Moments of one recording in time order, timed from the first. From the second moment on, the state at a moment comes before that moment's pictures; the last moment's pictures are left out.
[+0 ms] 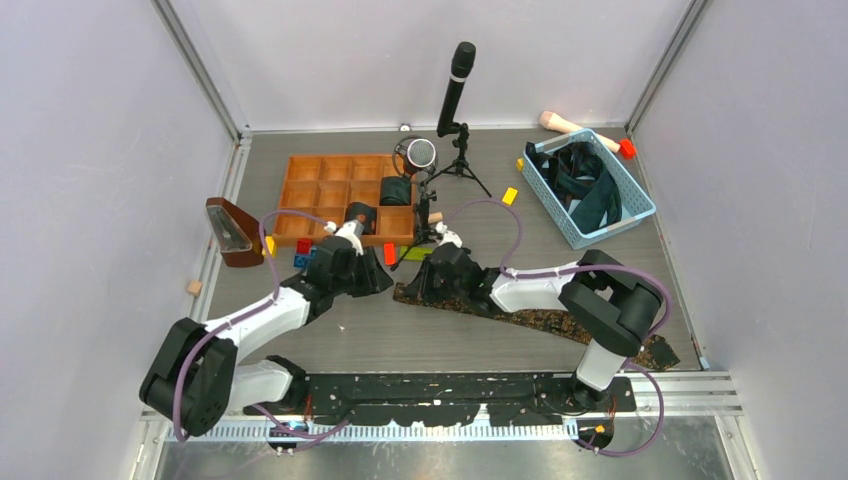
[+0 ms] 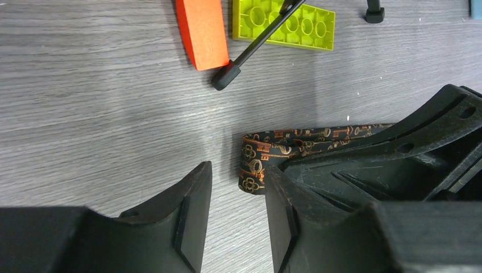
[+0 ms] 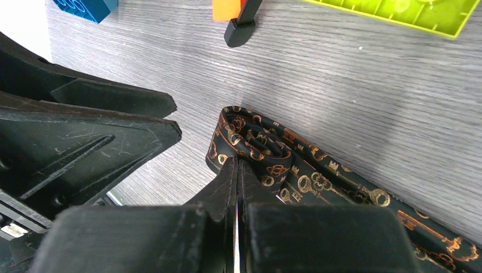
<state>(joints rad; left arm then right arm) -0.48 1.19 0.47 0.02 0.14 -0.63 0.93 1.70 0.77 0.29 0.01 0.94</state>
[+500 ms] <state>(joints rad) -0.48 1.32 0.43 0.17 0.27 -0.64 0.93 1.68 0.75 0.27 0.04 0.95</state>
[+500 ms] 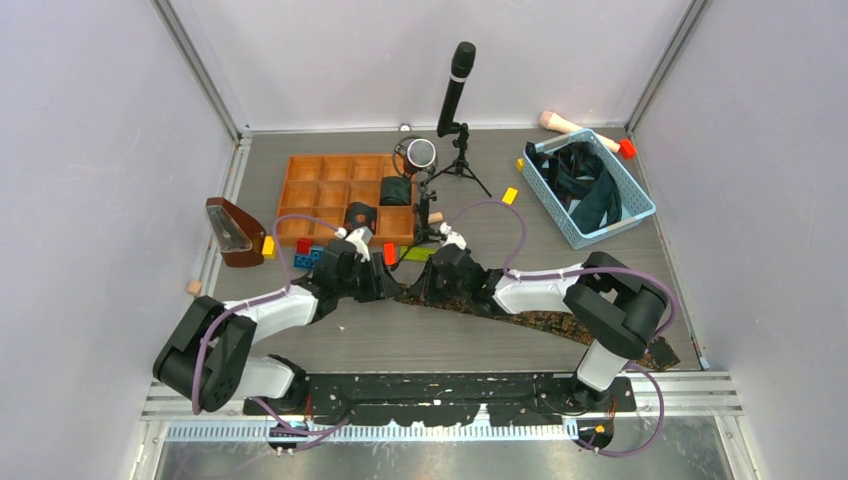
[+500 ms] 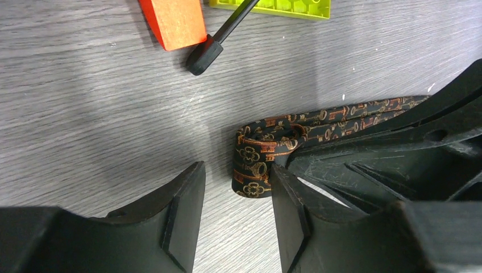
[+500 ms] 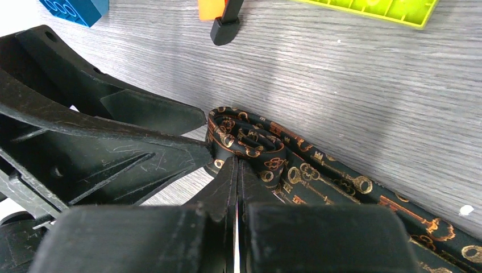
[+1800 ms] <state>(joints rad) -0.49 1.41 0.38 0.36 0.39 -0.71 0.93 1.57 0.71 0.25 0.05 0.99</state>
